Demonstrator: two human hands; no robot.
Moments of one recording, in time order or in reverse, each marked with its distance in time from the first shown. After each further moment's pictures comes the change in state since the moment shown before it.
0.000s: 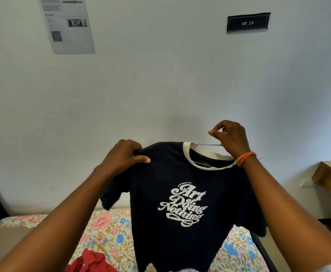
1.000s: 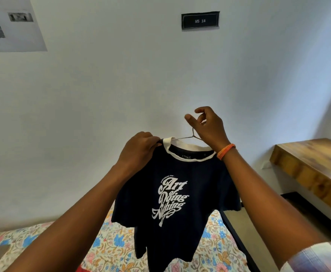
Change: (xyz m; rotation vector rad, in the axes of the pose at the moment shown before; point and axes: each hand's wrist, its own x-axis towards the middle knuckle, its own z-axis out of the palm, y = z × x) left_hand 0.018 0.149 0.071 0.062 0.211 0.377; right_hand -0.024 0.016 -0.071 0.124 0.043 0.087
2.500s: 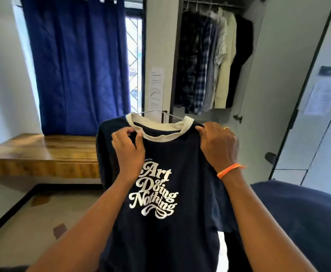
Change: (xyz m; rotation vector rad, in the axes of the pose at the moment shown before) left_hand -0.291 0.803 -0.124 -1.460 -0.104 0.190; right_hand -0.771 -0.313 -0.589 -1.930 0.971 0.313
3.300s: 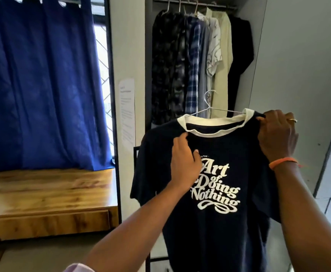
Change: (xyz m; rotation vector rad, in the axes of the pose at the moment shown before) left_hand 0.088 -0.021 0.375 -0.121 -0.397 0.171; right_hand 0.112 0.281 0.249 -0.143 0.137 0.191
